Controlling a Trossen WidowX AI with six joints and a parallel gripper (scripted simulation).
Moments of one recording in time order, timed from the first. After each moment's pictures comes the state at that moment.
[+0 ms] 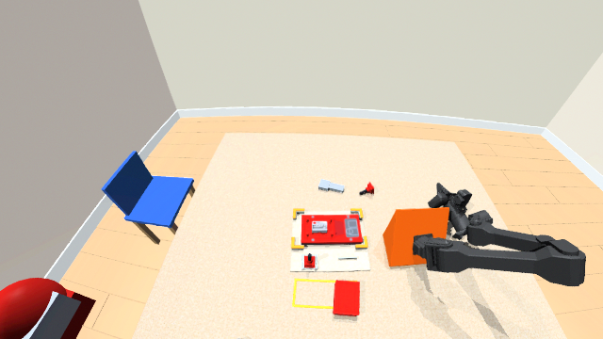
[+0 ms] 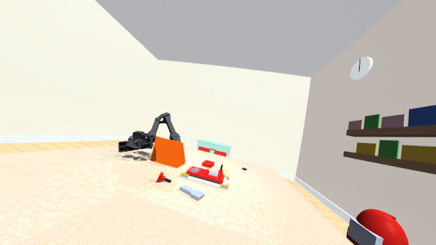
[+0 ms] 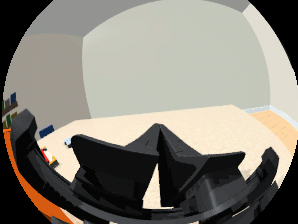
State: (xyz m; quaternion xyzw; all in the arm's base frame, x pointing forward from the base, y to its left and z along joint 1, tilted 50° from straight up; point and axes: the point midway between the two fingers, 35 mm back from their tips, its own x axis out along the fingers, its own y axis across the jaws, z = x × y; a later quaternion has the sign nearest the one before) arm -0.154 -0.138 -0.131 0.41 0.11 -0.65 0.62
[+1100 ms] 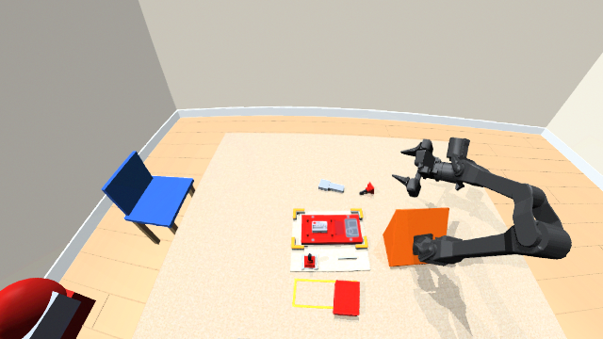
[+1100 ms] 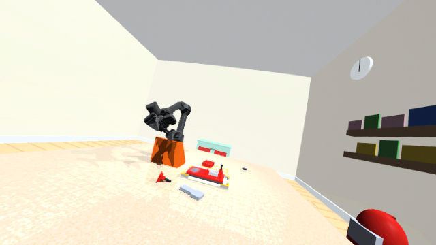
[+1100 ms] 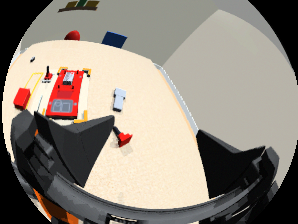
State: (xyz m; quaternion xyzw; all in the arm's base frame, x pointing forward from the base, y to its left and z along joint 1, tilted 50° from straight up) arm 0.024 -0.252 -0.068 0.24 0.35 -0.20 0.88
